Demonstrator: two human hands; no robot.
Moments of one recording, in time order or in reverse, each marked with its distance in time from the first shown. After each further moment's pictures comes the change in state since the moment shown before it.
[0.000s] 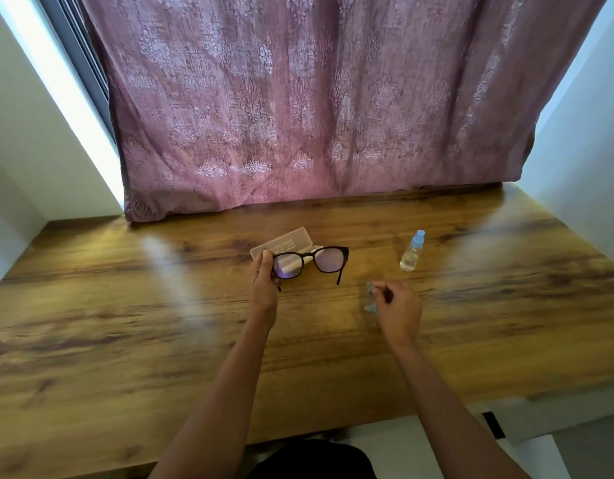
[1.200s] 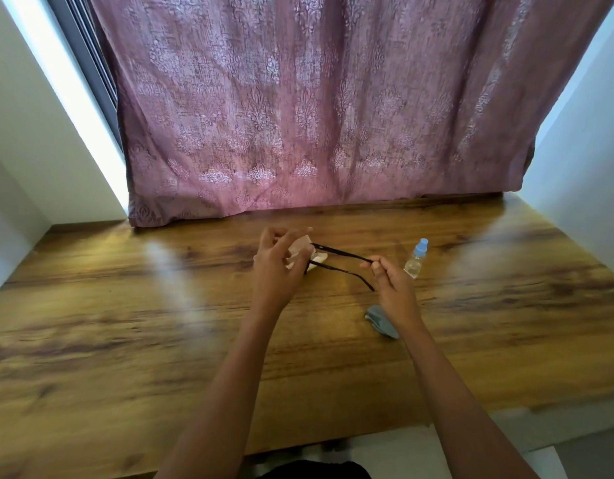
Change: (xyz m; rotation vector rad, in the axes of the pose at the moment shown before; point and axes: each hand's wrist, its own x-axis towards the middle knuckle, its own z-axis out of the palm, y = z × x) left_hand 0.000 0.046 0.009 0.637 -0.144 0.569; right_hand 0.022 -0.039 -0.016 0.428 -0.228 -0.197
